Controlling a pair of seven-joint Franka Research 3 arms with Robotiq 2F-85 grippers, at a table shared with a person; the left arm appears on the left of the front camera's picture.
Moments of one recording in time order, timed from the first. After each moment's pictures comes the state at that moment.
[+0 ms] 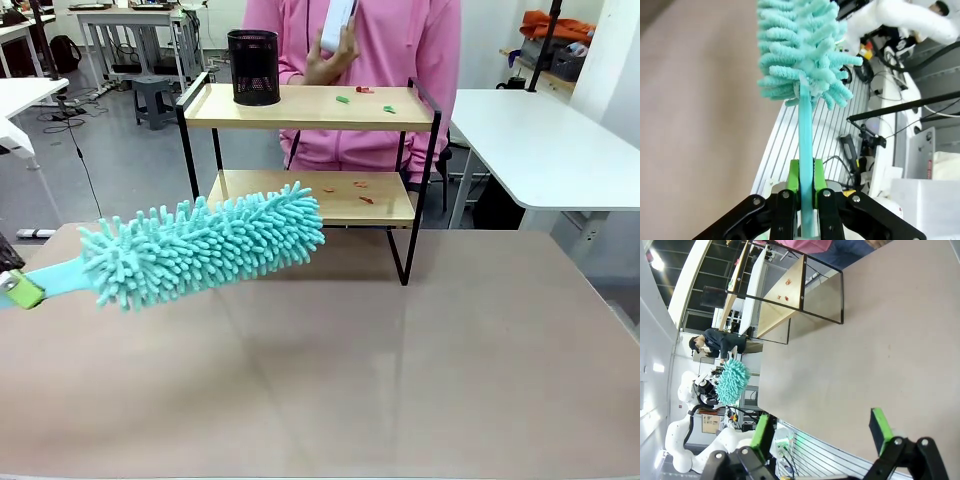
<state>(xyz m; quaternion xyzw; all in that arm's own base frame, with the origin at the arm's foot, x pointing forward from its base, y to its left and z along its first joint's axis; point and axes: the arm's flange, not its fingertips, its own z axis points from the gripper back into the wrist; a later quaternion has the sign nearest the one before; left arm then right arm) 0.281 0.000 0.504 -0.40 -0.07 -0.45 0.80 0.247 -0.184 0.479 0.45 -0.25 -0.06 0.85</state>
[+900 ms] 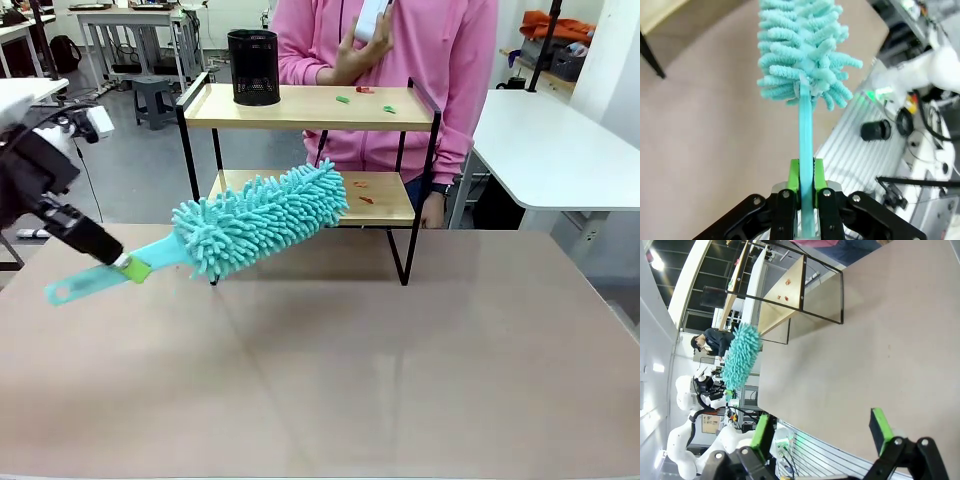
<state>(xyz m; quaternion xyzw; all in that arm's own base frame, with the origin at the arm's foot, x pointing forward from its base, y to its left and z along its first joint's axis) 0.297 -0.103 0.510 -0.31 -0.15 -0.35 0.87 0.247 -0.184 0.479 0.45 -0.25 -0.06 0.85</state>
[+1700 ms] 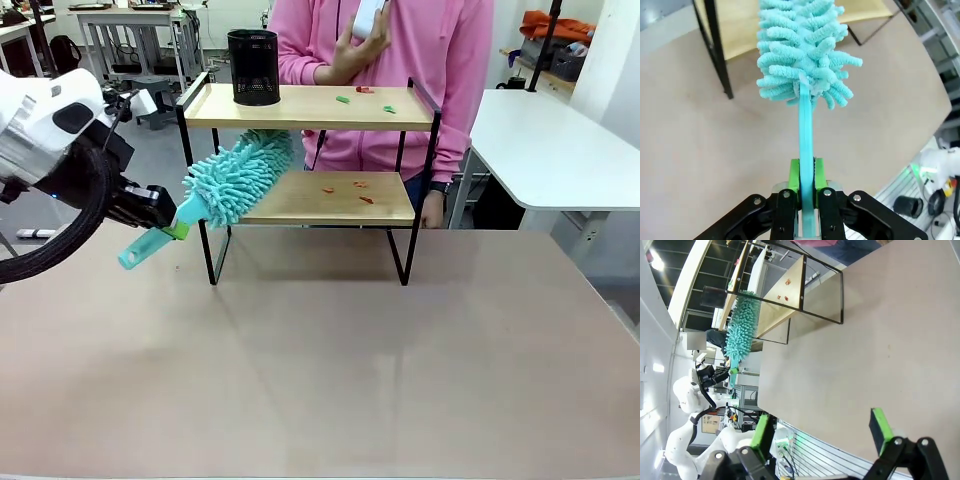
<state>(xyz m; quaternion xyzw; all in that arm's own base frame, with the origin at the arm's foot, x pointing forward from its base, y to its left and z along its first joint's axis) 0.332 -0.138 0.508 -0.21 -0.26 -0.19 0.93 0.247 -0.184 0.479 0.45 -0.25 -0.06 0.85</state>
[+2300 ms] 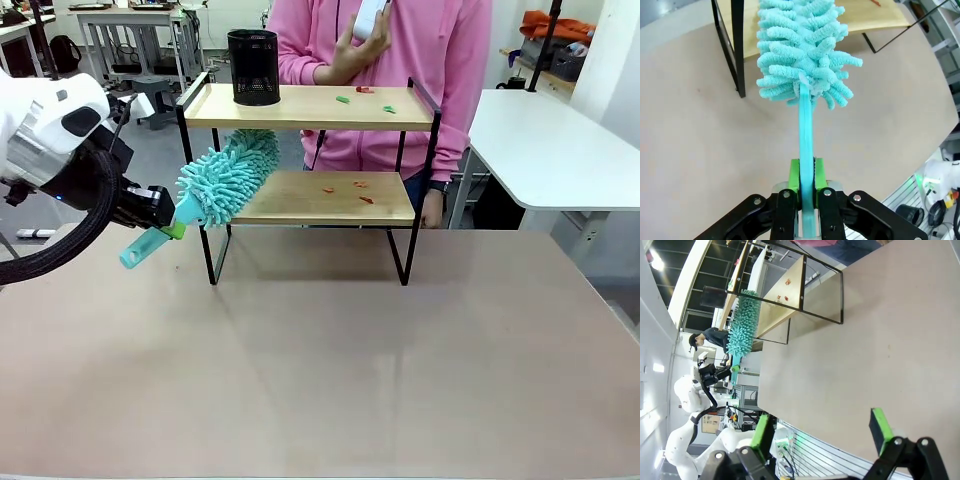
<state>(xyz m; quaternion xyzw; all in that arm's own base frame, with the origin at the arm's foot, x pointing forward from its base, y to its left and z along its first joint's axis) 0.337 -0.136 0.503 -0.20 -0.26 -0.17 0.93 0.247 -0.184 0.479 0.45 -0.25 -0.06 0.85</state>
